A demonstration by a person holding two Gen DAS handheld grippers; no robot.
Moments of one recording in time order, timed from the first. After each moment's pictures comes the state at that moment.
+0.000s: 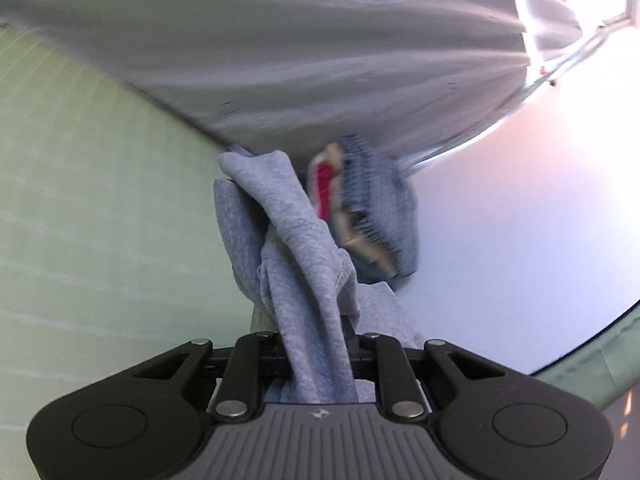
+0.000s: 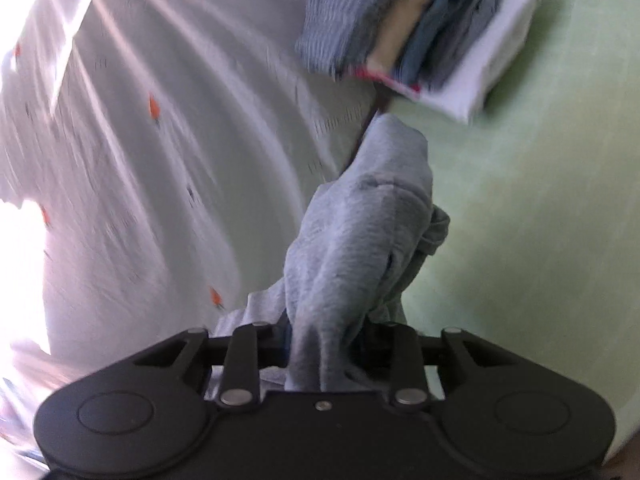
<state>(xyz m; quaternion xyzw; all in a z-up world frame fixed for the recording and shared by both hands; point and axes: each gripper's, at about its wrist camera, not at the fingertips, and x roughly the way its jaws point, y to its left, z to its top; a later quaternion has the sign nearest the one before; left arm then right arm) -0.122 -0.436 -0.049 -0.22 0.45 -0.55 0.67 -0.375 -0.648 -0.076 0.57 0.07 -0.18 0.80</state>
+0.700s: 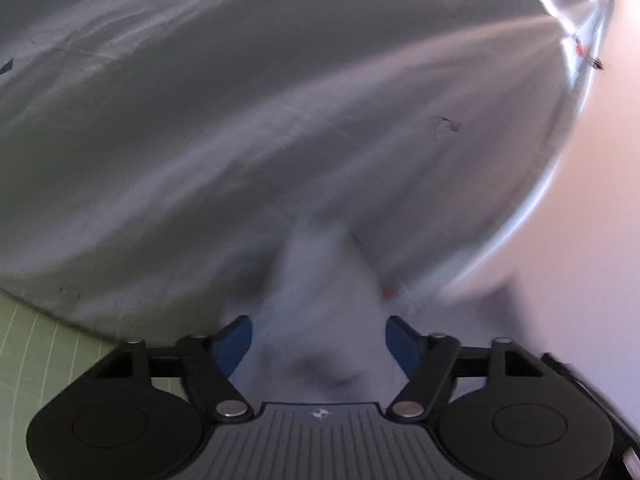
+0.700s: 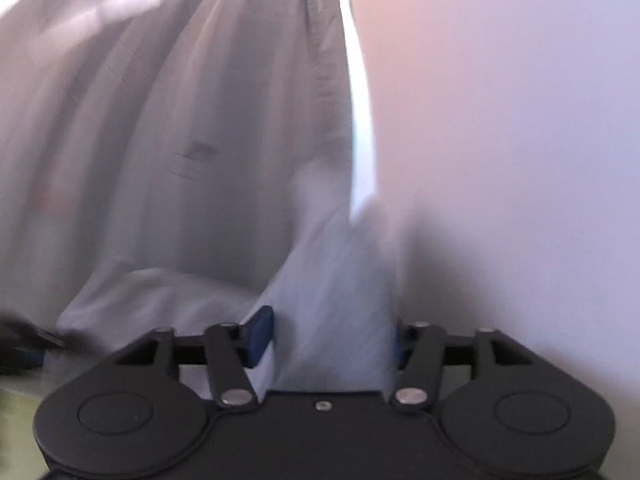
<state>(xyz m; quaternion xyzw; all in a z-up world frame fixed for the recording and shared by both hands) -0.062 -0.816 0.055 -0.18 0.31 -0.47 0.81 -0.294 -0.967 0.115 -0.02 0.09 -0.40 0.91</state>
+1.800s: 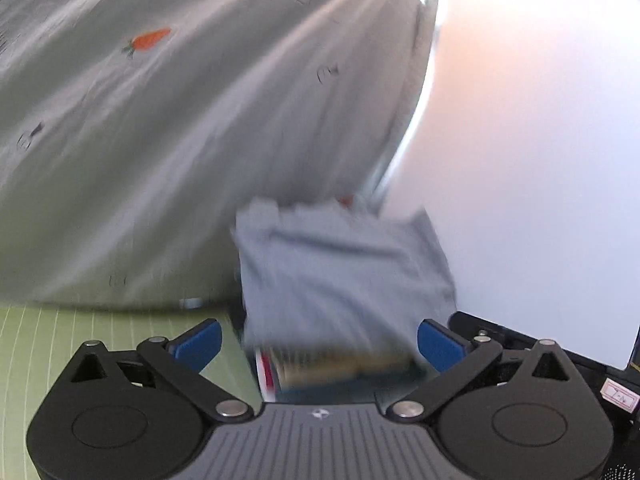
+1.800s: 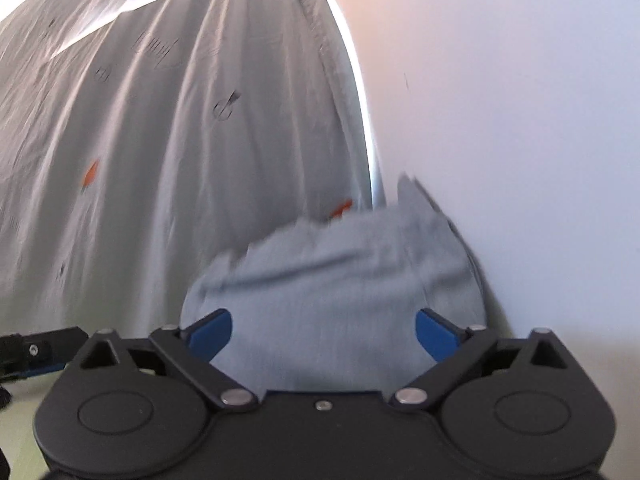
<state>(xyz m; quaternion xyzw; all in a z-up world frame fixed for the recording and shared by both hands) -0.207 -0.662 0.033 -0.02 0.25 -0.53 0.81 -0.377 -0.840 0.015 0.15 0.11 -0.37 0.91</state>
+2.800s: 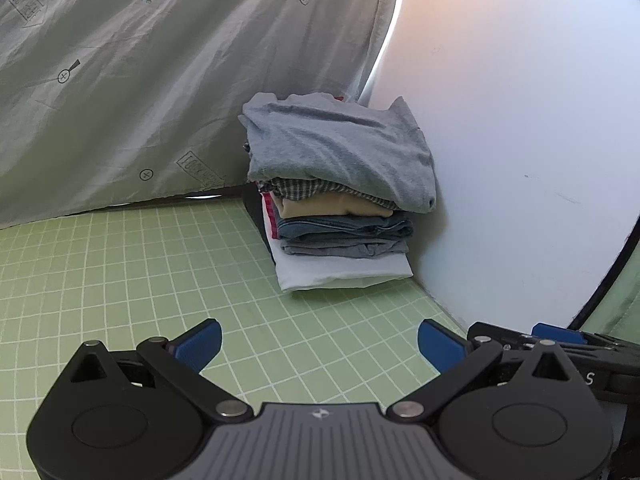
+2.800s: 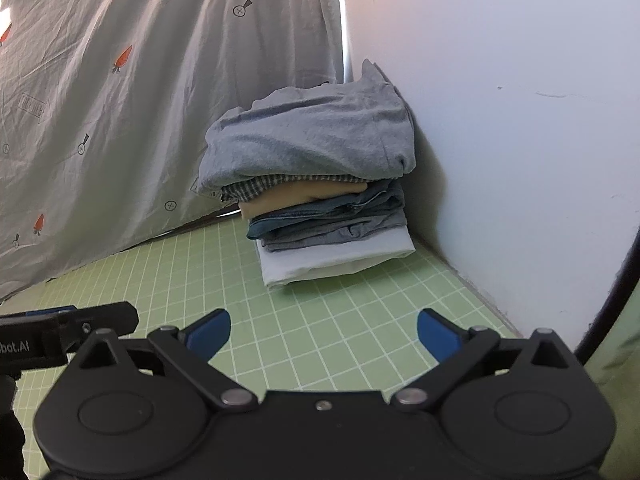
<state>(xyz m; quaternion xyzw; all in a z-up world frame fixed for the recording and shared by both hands) -0.299 -0.568 -0.015 0.06 0.31 -0.52 0.80 -0.485 -0.692 -0.030 0.18 0.23 -0.39 0.87</state>
